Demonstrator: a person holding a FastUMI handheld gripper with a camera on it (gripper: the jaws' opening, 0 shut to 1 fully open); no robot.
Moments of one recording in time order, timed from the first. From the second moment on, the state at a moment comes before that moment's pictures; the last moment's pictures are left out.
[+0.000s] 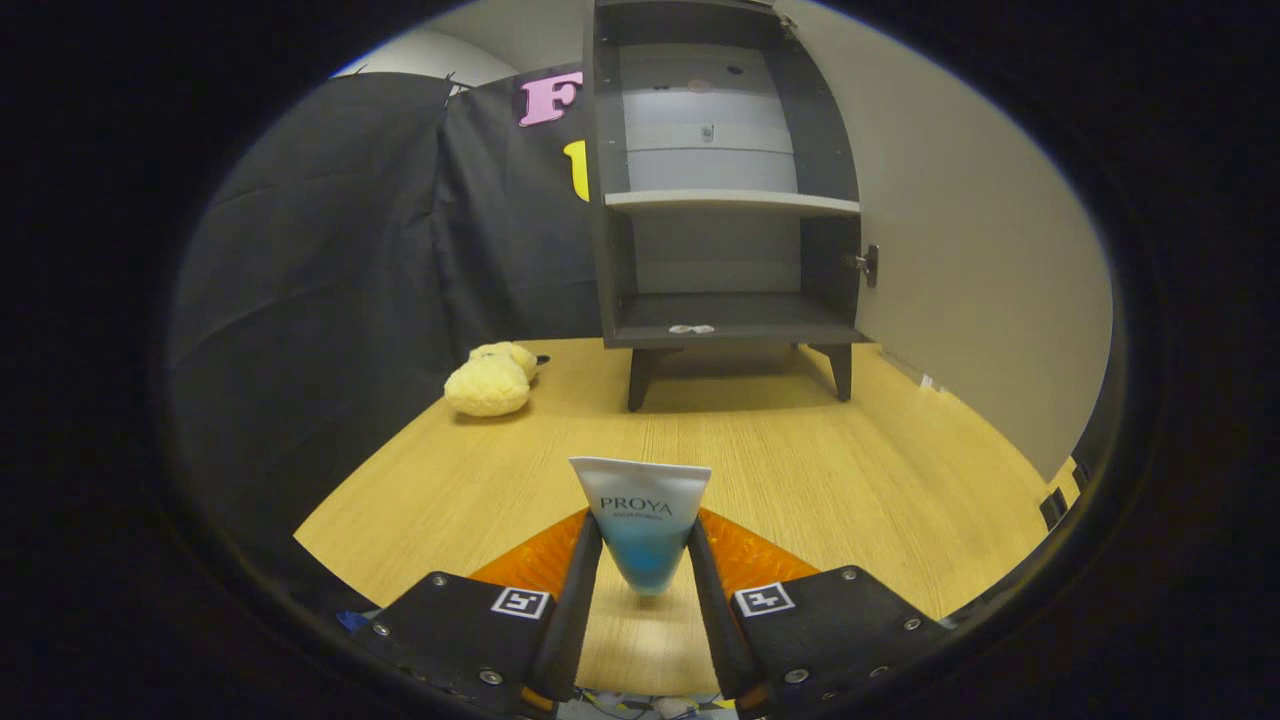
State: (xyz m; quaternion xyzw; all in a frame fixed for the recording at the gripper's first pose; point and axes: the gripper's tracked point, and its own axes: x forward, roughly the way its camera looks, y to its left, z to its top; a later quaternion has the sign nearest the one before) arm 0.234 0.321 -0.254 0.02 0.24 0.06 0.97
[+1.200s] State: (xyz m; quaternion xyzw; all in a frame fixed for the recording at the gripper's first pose) arm 0.473 0.269 0.006 0.01 0.09 0.07 0.99
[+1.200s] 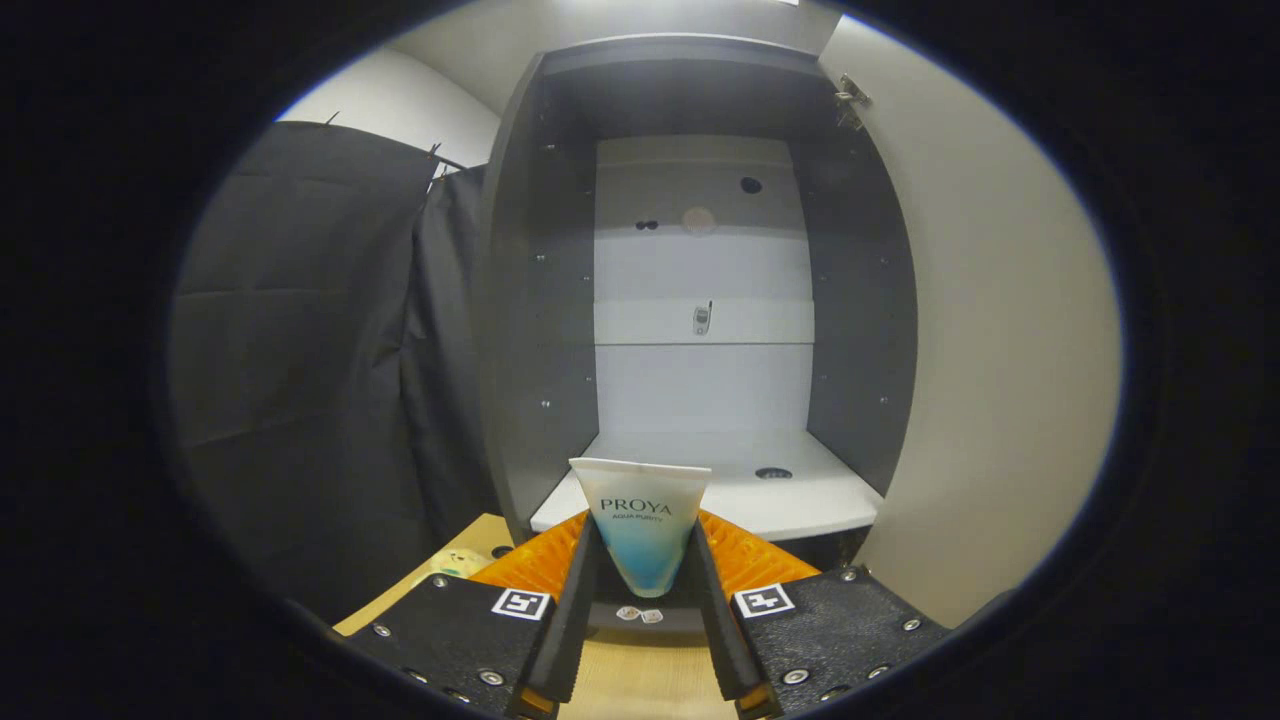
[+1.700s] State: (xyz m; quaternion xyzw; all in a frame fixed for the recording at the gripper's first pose) arm 0.578 0.266 0.001 0.01 0.12 0.05 0.99
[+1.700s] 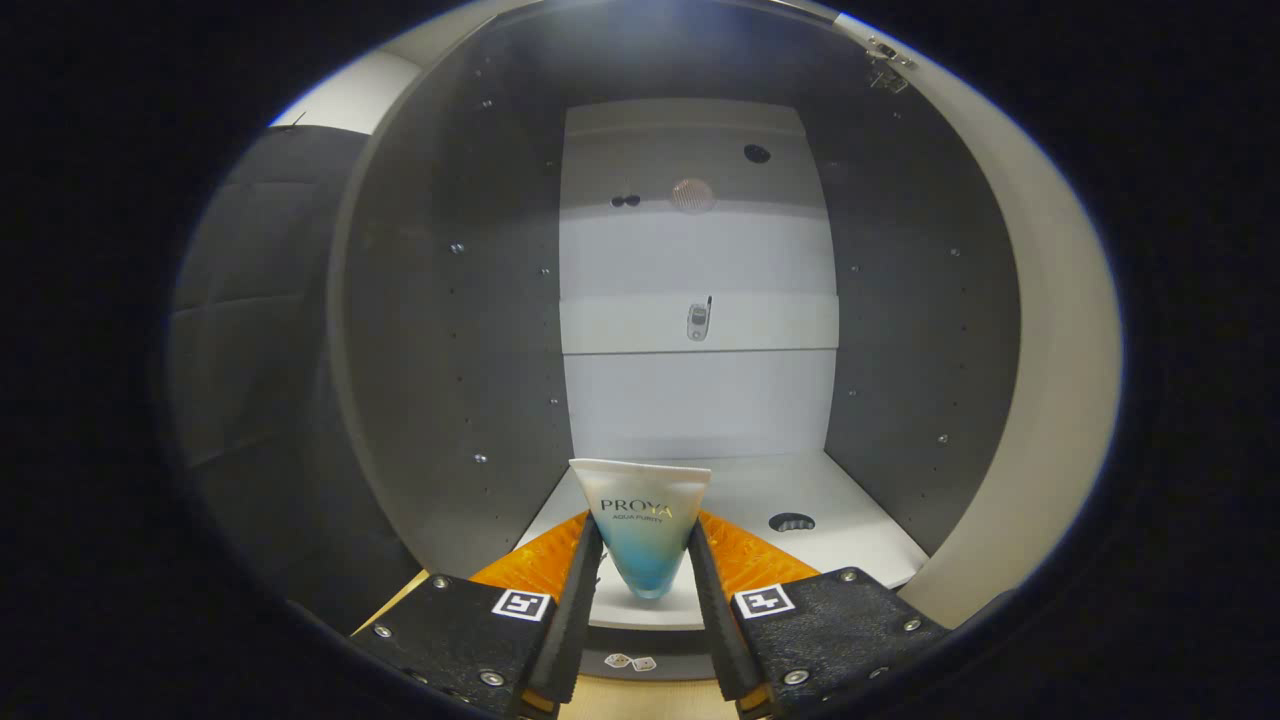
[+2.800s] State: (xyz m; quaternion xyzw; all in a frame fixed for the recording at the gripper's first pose) arm 0.412 0.223 0.071 0.00 0.03 0.06 1.00
